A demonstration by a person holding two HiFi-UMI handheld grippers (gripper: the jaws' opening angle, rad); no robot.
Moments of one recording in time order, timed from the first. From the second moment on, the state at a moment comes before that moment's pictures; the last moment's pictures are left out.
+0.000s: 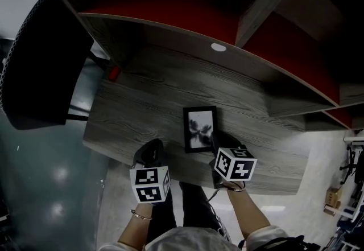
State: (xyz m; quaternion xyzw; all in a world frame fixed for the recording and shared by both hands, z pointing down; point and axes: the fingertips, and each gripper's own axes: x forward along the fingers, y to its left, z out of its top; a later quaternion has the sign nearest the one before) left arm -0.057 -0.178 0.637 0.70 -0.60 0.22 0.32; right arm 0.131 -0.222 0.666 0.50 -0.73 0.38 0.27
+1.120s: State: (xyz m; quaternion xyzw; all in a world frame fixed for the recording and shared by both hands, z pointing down) left arm -0.067 -0.187 0.545 0.74 -0.59 0.19 0.26; right arm 0.131 -0.212 0.556 0.56 -0.73 0.34 0.17
